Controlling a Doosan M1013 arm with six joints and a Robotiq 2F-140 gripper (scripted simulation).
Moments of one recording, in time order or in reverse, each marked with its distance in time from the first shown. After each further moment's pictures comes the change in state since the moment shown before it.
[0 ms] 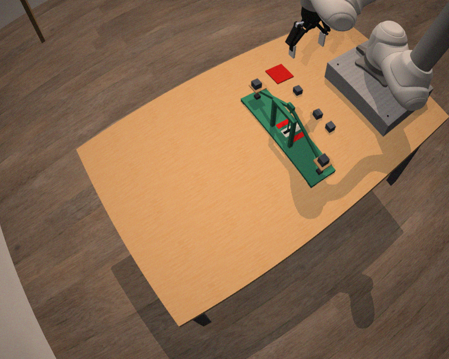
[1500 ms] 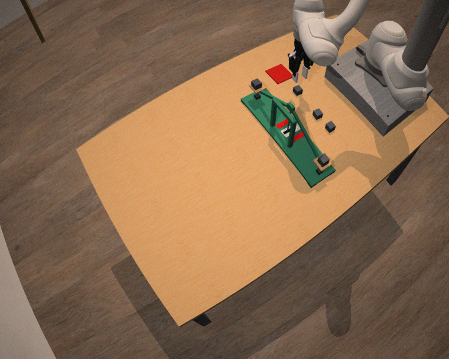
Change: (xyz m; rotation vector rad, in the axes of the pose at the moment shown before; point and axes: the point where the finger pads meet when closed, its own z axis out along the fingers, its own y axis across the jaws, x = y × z) arm 0.023 0.008 0.175 -0.012 0.002 0.065
